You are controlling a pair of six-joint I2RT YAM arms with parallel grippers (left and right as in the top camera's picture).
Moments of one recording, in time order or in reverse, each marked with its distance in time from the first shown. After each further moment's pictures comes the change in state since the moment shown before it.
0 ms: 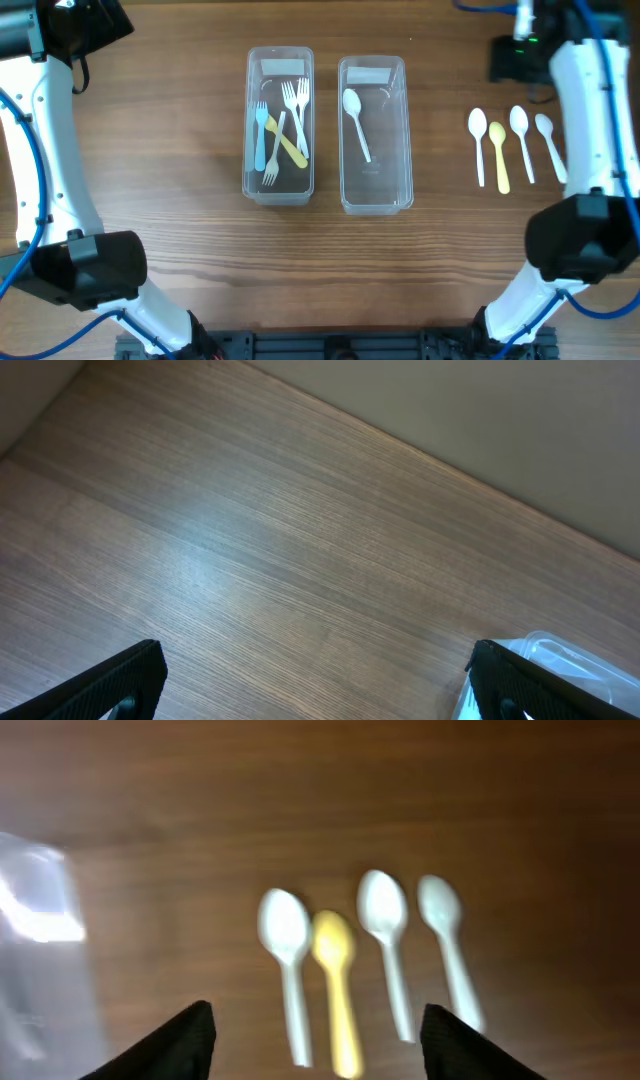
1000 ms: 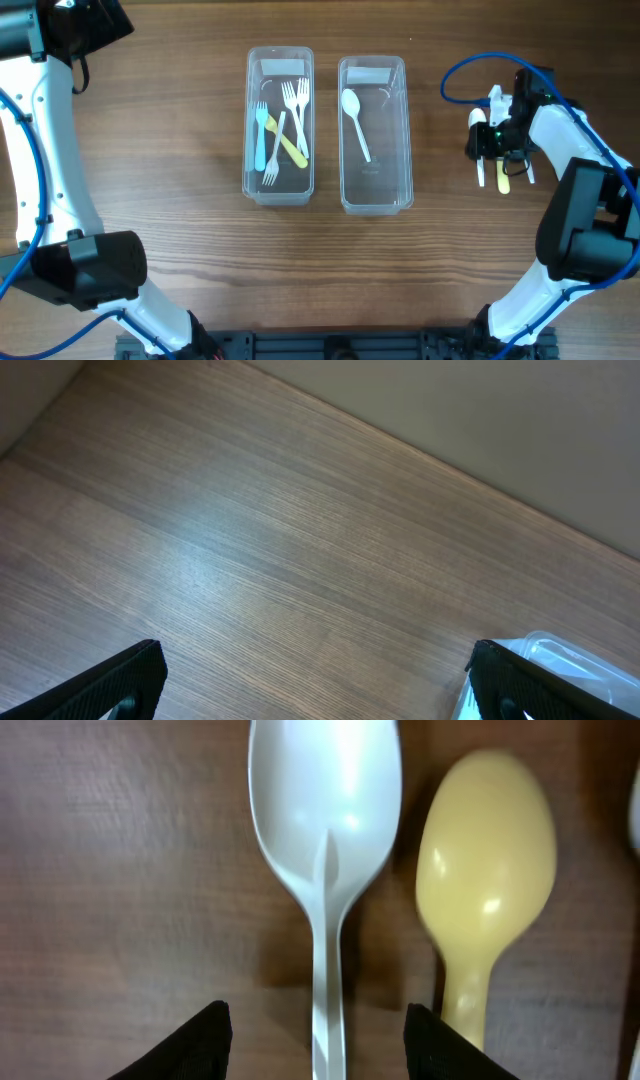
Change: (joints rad) left arm 0.000 0.000 0.000 0.000 0.000 0.000; right arm -0.074 -0.002 -0.702 0.530 -0.222 -0.109
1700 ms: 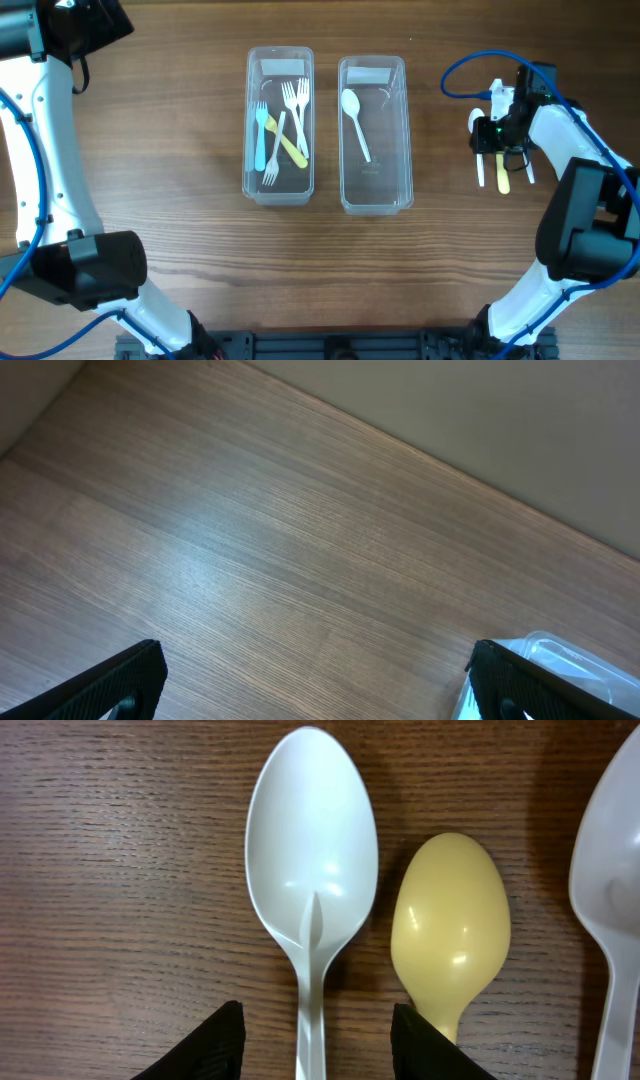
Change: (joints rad) left arm 0.000 0.000 0.000 0.000 0.000 0.000; right arm 0.001 0.001 0.000 0.059 0.016 -0.026
